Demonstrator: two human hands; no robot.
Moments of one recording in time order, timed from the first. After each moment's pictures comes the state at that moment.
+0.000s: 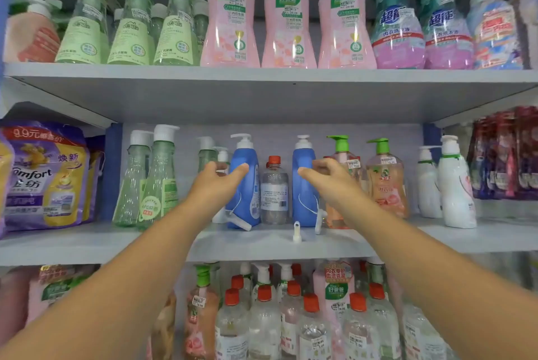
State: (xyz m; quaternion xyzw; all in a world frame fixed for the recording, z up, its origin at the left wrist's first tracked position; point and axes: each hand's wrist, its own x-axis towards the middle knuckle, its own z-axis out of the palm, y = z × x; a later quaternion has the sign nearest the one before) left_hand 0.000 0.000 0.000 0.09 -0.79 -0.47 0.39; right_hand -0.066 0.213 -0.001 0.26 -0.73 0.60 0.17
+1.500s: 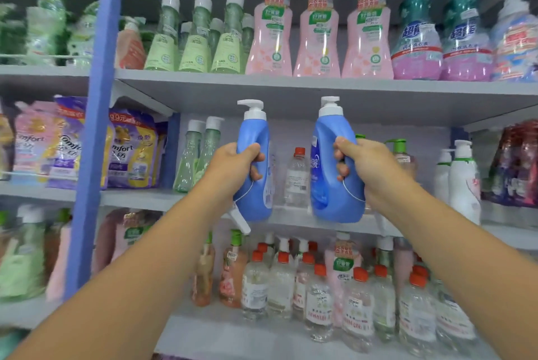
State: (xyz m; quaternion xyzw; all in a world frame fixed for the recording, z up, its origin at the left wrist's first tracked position) left_hand 0.137 0.059 -0.010 0.04 -0.69 -0.58 0.42; right_hand 0.029 0.267 0.013 0.35 -0.63 0.68 0.11
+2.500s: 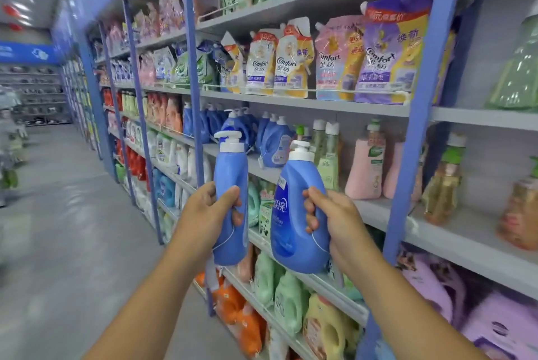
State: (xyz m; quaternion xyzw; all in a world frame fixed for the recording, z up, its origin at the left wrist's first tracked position) left_hand 0.601 -0.272 -0.236 0.34 -0.63 -0.46 0.52; right_hand 0.396 -0.200 -0.239 0.41 -0.47 0.70 -0.36
